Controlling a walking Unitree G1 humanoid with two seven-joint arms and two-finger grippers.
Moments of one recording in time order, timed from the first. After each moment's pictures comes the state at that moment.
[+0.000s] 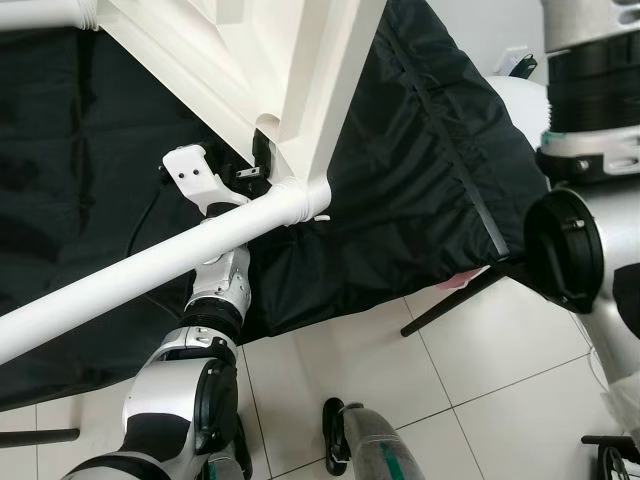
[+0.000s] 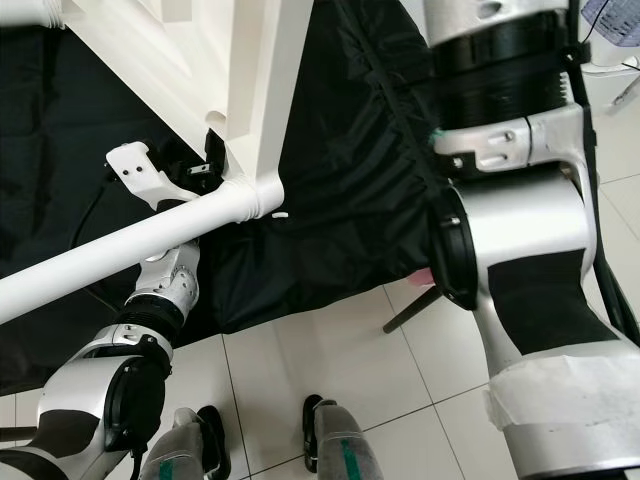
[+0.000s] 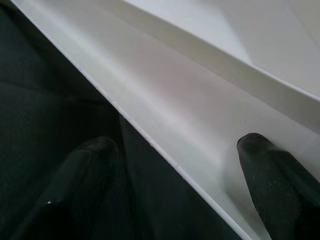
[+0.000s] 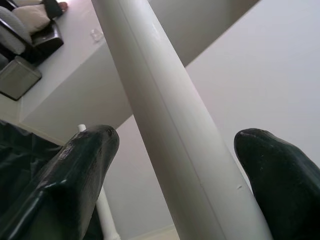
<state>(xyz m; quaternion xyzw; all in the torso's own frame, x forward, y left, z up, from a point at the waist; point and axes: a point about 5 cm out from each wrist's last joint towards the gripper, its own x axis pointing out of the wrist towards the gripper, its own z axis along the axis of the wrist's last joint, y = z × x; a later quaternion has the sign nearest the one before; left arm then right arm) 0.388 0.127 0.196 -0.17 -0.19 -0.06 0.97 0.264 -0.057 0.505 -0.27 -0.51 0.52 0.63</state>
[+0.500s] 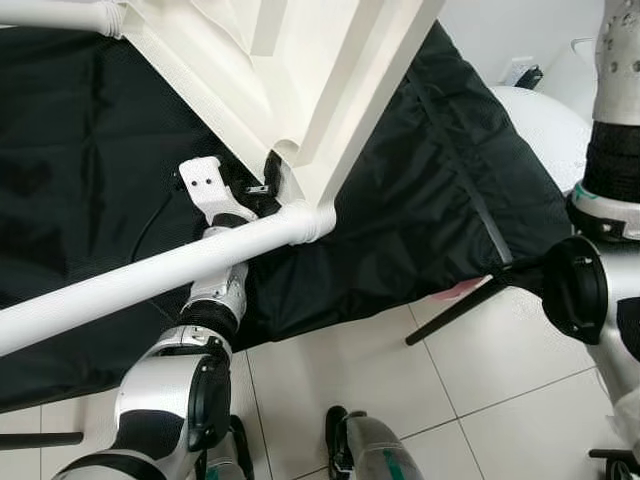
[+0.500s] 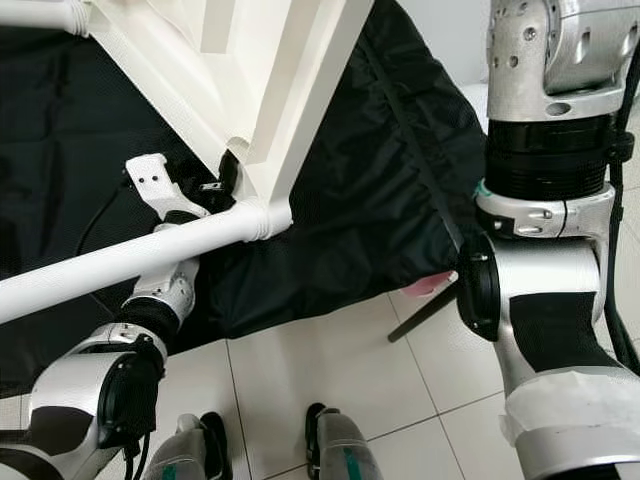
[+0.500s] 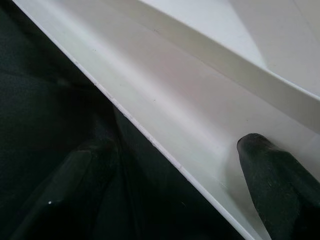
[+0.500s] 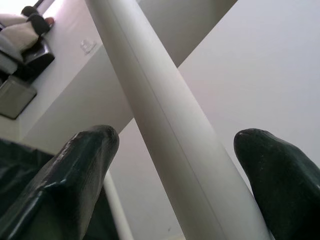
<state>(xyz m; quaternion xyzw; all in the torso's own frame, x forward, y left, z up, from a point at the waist) 0.392 0.120 0.189 -0.15 -0.15 -0.10 0.97 0.250 -0.076 0.488 -0.22 -0.51 0.52 0.65</state>
